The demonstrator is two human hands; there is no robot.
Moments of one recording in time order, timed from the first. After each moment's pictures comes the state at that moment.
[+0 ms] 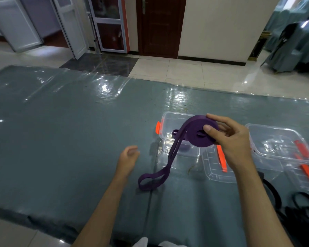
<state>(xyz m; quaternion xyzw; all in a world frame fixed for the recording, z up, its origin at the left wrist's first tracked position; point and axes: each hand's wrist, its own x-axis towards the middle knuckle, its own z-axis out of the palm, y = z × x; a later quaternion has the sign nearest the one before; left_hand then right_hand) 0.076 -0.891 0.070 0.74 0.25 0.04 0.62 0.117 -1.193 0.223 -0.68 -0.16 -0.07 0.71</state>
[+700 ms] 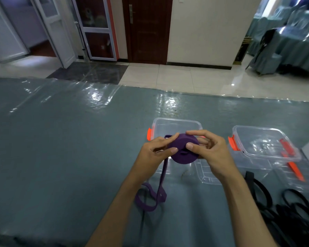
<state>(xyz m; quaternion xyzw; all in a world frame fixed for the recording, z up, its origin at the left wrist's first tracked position) 0.077 -0.979 0.189 0.66 -0.10 0.03 0.74 0.101 -1.189 0.218 -0.67 -0.14 0.06 0.72</state>
